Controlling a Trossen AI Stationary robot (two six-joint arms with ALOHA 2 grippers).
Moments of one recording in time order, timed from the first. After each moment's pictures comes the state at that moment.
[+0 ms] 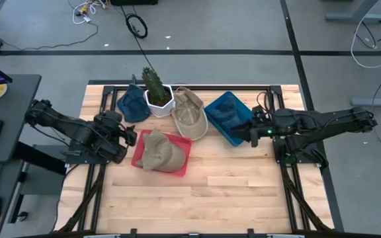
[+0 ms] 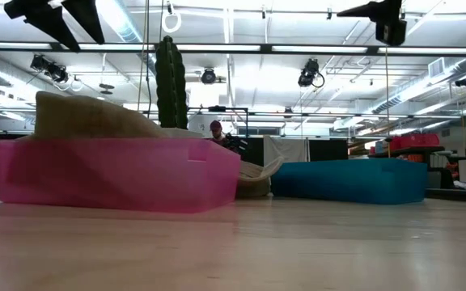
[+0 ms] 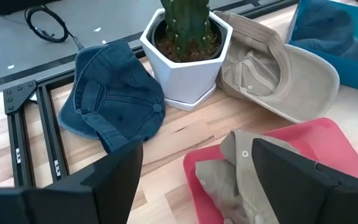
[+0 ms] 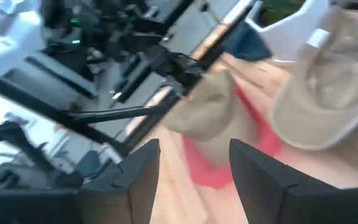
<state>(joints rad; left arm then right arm) -0.46 1.11 1.18 -1.57 -0.87 -1.56 0.15 0.82 0.83 -0.31 0.19 0.86</state>
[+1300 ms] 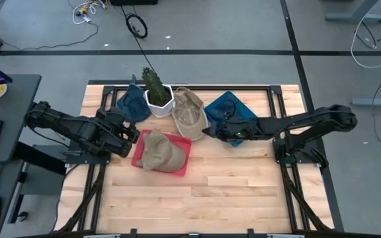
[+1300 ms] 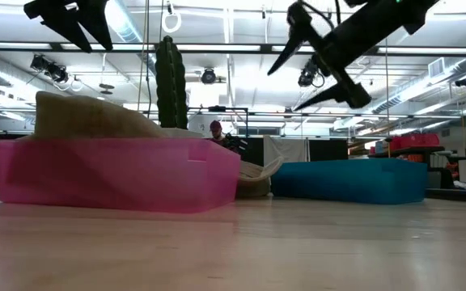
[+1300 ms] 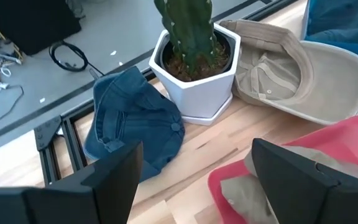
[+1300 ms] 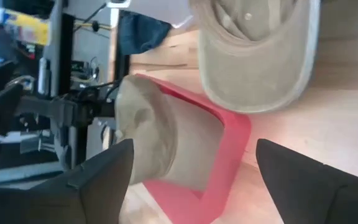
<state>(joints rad) -0.36 1.12 1.18 -1.51 -0.92 -1.29 0.04 1.32 0.83 -0.11 0.25 1.47</state>
